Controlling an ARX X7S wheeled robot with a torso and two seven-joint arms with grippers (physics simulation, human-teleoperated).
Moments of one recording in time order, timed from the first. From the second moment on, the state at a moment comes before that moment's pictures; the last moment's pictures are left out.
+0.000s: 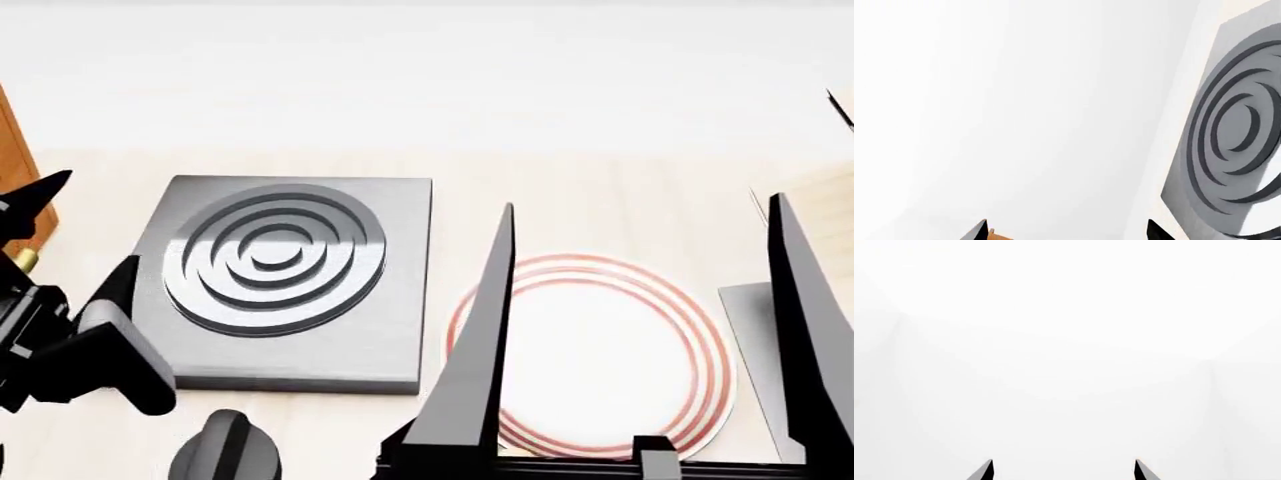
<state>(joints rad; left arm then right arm) -1.07 -0.75 1.38 -0.31 0.00 -0.22 -0.46 0.14 0.02 -0.15 -1.05 -0.24 0.41 0.01</state>
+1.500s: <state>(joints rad) -1.06 -0.46 1.43 -1.17 0.06 0.07 -0.48 0.13 0.02 -0.14 -1.05 -0.24 0.41 0.00</state>
